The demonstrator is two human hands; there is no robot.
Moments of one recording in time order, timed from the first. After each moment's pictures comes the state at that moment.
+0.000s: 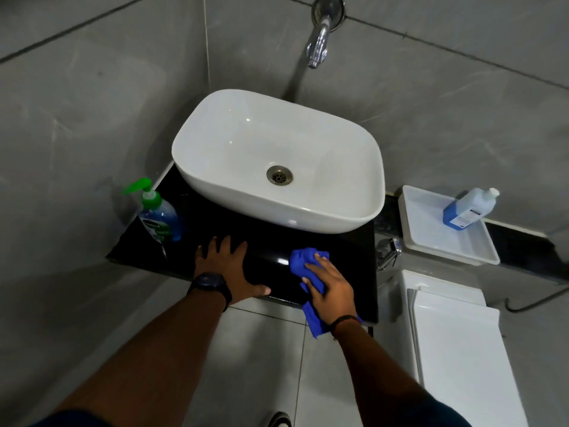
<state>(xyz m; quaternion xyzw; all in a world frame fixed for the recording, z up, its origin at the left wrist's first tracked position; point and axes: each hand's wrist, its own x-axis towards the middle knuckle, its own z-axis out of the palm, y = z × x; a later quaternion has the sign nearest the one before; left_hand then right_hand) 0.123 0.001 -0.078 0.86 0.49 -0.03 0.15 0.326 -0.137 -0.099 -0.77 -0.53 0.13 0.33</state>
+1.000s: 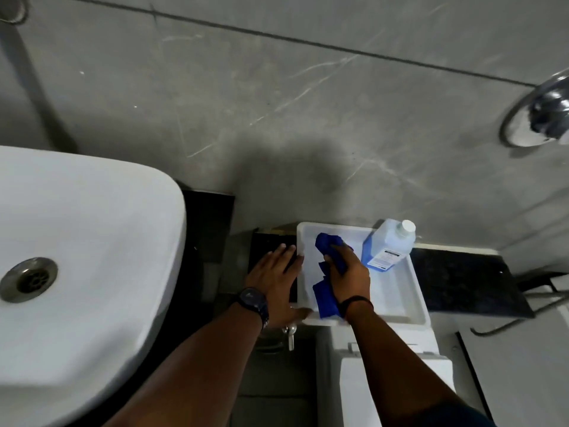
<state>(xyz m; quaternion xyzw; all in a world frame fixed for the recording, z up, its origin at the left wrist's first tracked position) 0.625 0.012 -0.113 0.96 0.23 -0.01 0.15 0.782 -0.084 -0.125 -0.85 -0.25 0.19 0.43</state>
